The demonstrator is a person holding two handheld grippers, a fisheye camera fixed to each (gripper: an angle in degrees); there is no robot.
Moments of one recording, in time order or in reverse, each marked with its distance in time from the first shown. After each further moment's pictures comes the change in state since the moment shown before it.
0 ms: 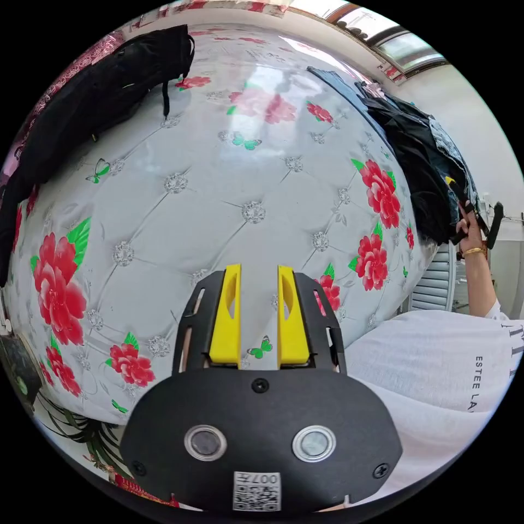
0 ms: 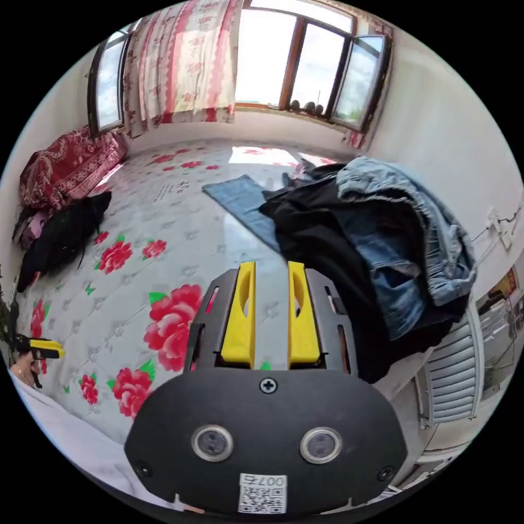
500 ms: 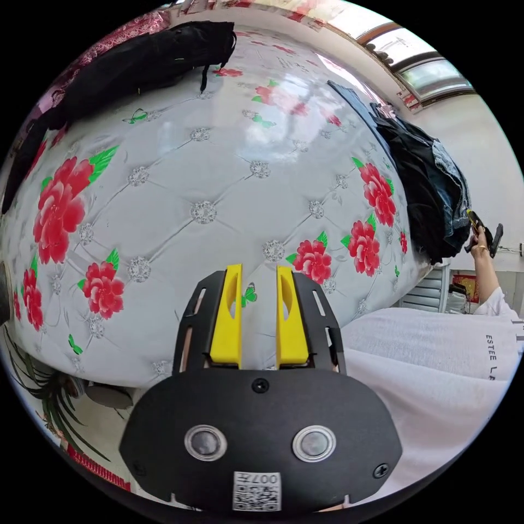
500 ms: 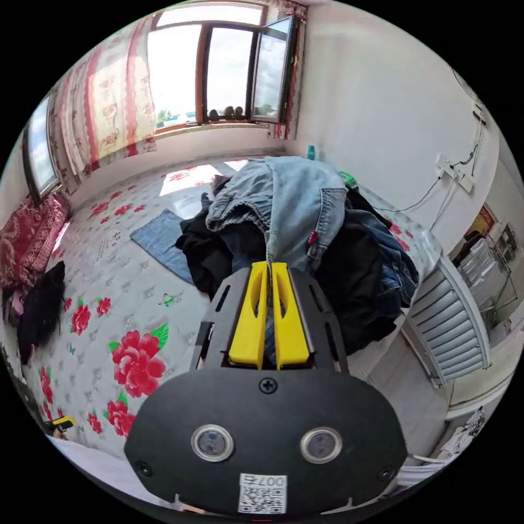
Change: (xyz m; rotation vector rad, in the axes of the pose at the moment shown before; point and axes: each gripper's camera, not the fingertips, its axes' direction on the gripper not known) left arm 0.003 0.100 -0.028 0.063 0.035 -0.153; right arm 0.210 -0.017 -0.098 0.031 0.235 0.303
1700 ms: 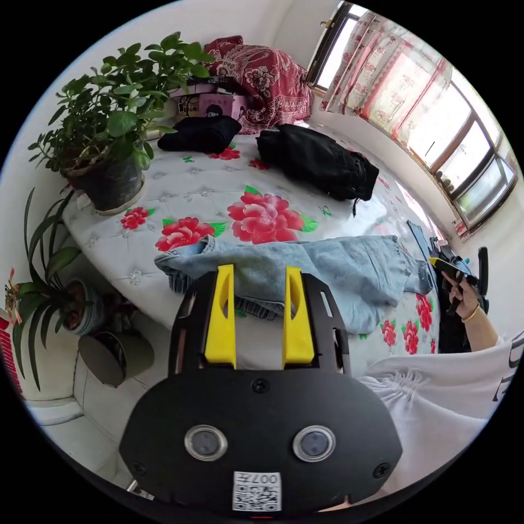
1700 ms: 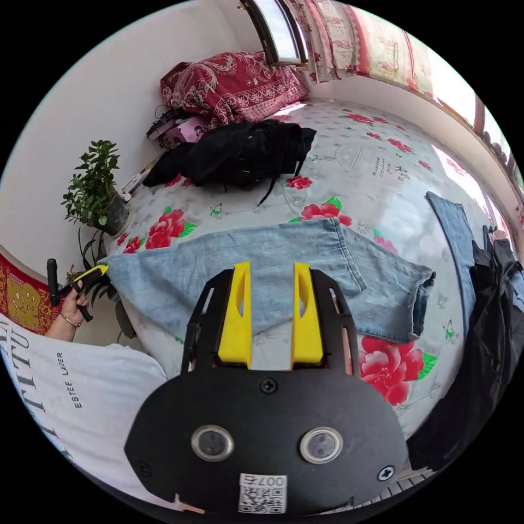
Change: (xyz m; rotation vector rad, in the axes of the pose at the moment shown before) left arm -0.188 0.259 -0.217 0.544 -0.224 -0.443; right arm -0.531 0.301 -0.085 -0.317 -0.793 -0.853
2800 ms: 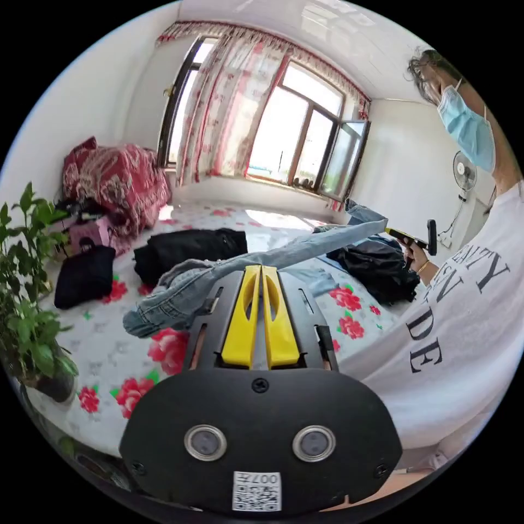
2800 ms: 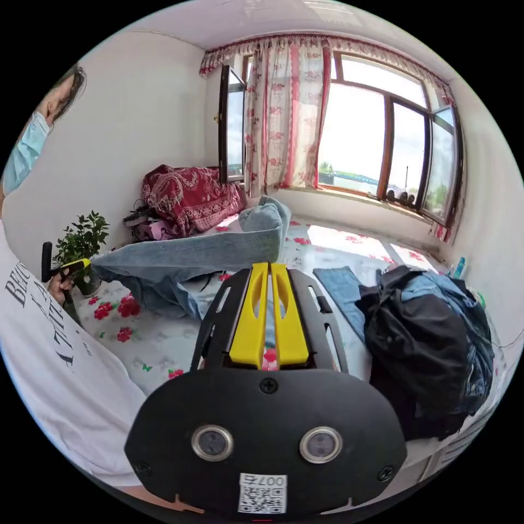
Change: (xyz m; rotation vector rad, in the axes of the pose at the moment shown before) left arm 0.087 -0.068 -0.120 0.353 0.499 0.577; right arm 0.135 0.148 -0.295 0.622 0.335 0.009
